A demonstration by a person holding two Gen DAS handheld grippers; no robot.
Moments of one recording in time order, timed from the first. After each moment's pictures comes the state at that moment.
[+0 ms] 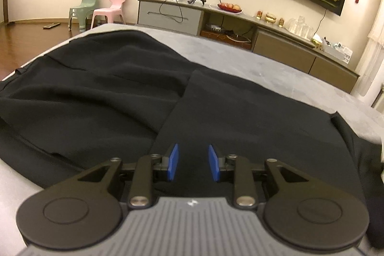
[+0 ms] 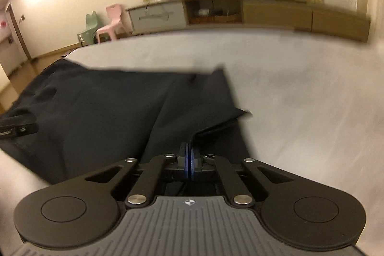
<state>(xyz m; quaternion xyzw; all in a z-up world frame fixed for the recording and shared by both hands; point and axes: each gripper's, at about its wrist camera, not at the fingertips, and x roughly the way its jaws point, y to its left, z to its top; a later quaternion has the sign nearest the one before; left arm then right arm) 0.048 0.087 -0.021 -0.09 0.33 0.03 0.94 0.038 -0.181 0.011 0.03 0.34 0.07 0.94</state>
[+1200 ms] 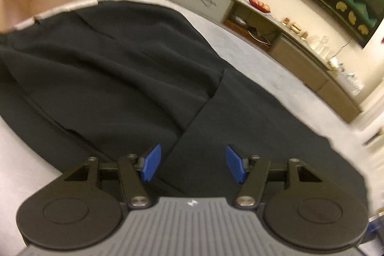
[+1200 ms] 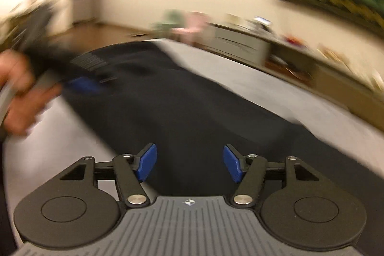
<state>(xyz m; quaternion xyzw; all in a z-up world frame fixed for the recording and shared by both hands) 0.067 0.145 -0.006 -0.22 0.40 0.05 0.89 -0.013 -0.016 0.027 -0.14 0.25 0.28 0.92</state>
